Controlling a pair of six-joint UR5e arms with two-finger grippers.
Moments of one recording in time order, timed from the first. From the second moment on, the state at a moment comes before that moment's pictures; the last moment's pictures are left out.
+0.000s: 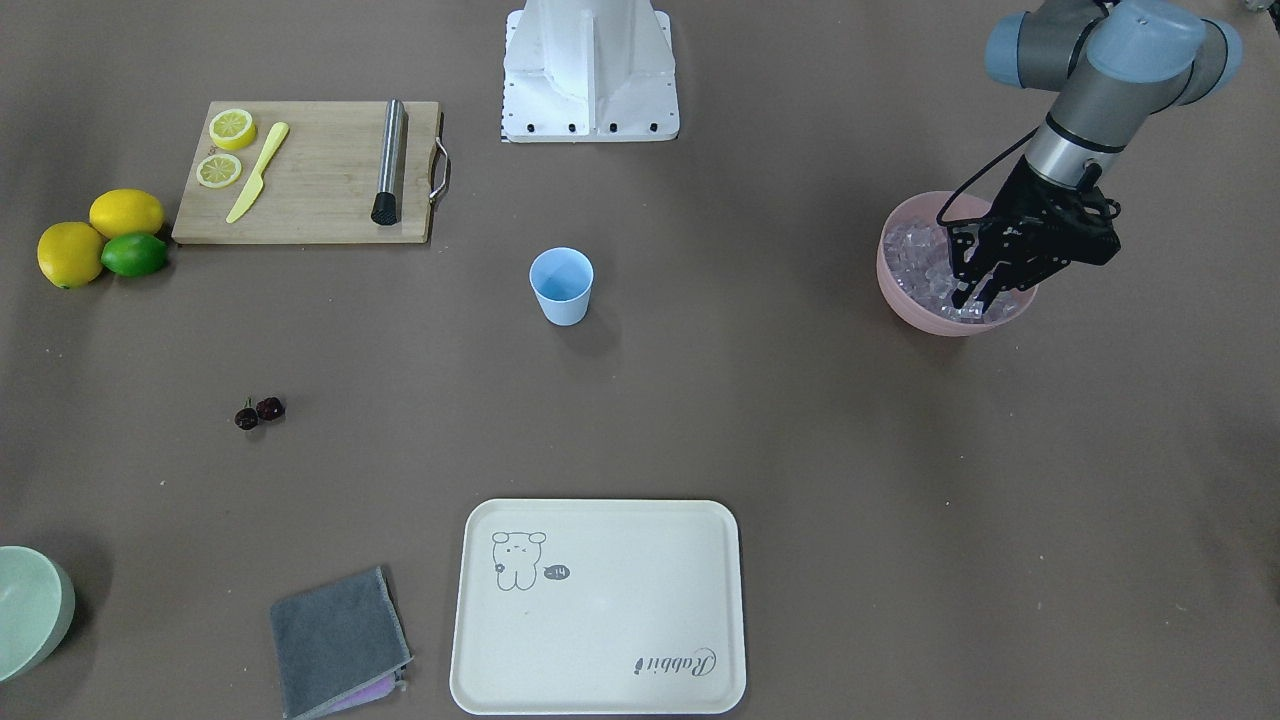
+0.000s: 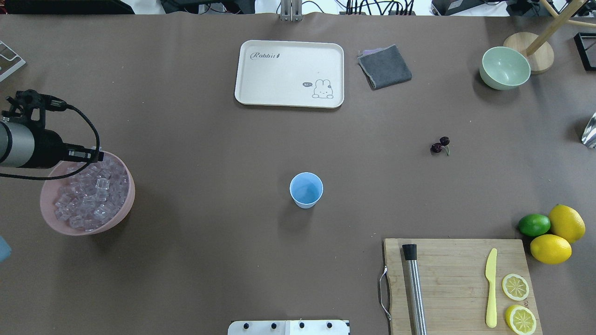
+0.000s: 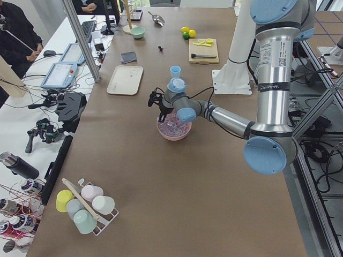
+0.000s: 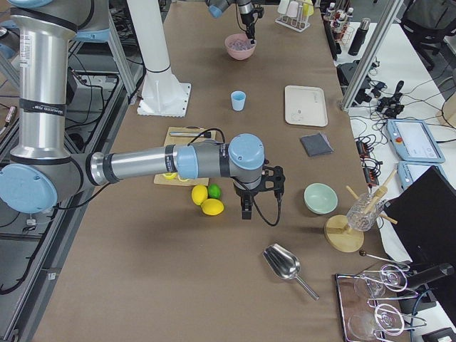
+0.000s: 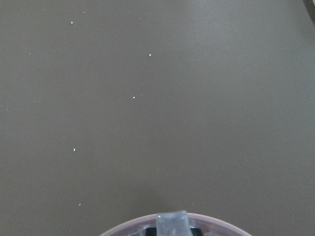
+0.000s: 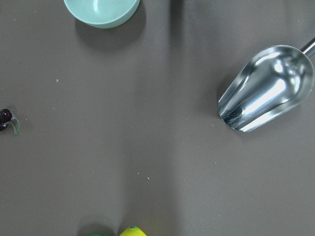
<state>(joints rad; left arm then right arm) -0.82 -1.53 -1.92 -2.20 -1.92 -0.89 1.57 -1.69 1.87 -1.64 2.46 0.07</state>
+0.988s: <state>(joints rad) -0.76 -1.82 -2.00 -2.17 -1.97 -1.15 1.57 -1.69 1.87 -1.65 2.46 0.07</state>
